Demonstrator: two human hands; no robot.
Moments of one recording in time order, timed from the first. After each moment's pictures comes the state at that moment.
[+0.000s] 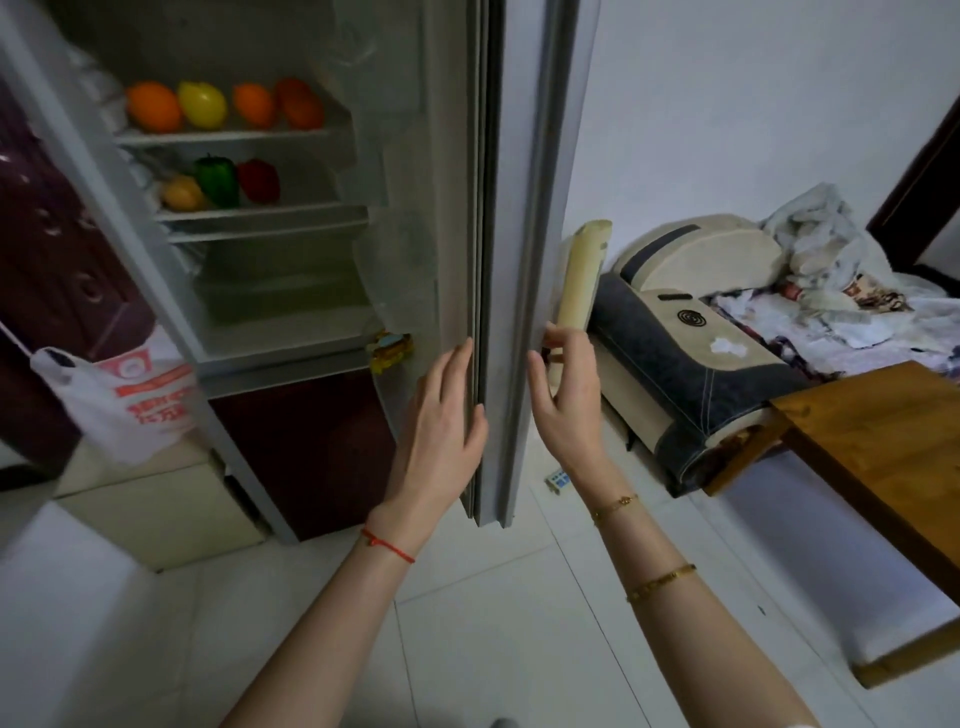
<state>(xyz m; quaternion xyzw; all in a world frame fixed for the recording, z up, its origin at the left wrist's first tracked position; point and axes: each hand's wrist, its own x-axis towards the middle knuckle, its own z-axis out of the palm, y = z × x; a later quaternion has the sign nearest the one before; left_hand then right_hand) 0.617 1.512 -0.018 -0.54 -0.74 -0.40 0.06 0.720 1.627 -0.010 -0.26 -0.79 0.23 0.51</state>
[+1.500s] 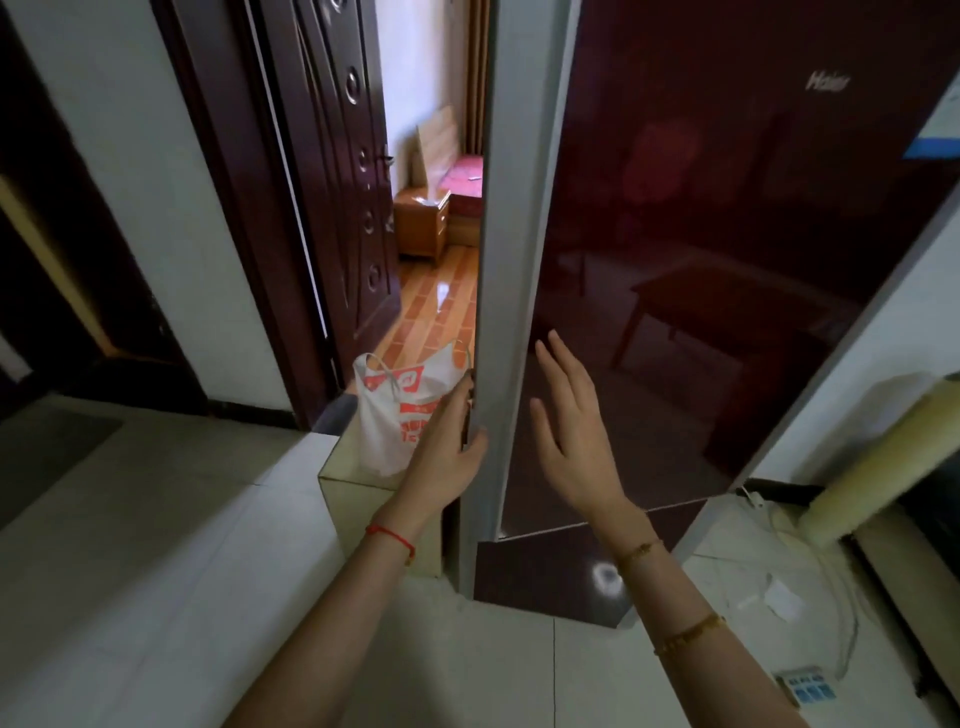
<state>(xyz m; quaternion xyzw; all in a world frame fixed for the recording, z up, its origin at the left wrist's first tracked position) 0.141 1.352 -0.047 -0.32 -0.78 -0.53 -0.05 0.231 1.492 -0.015 -0.02 -0.89 0.29 0.35</state>
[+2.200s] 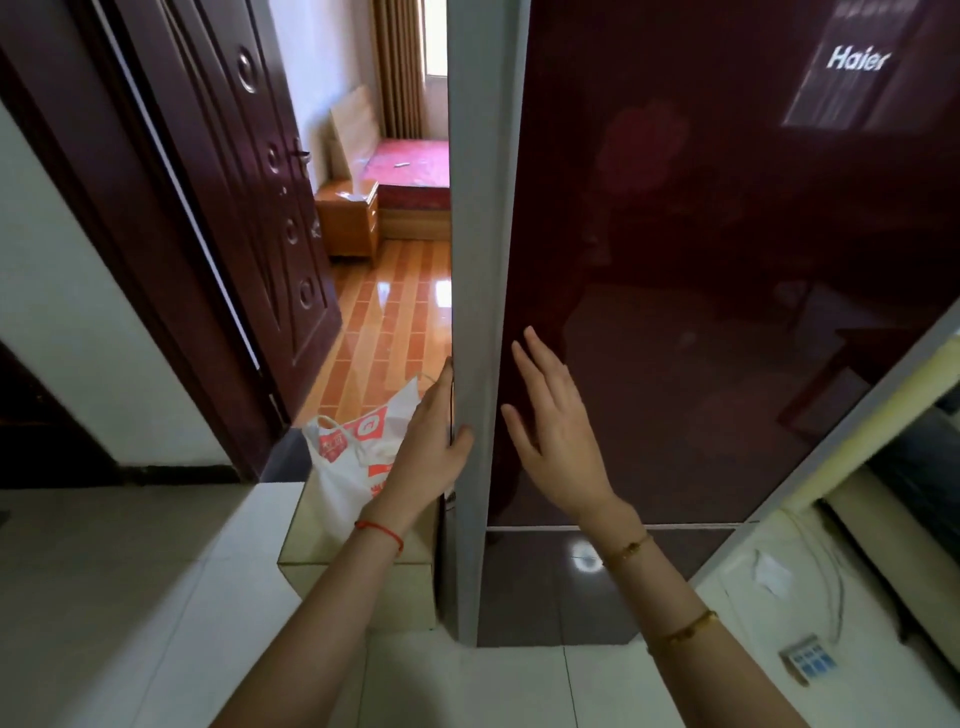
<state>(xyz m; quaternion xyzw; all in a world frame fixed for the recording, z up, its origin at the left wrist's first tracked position) -0.048 1.421 -0.051 -0.39 -0.77 -0.50 -0.09 0.064 1.545 -0.023 -0.10 -0.92 0.19 0.33</state>
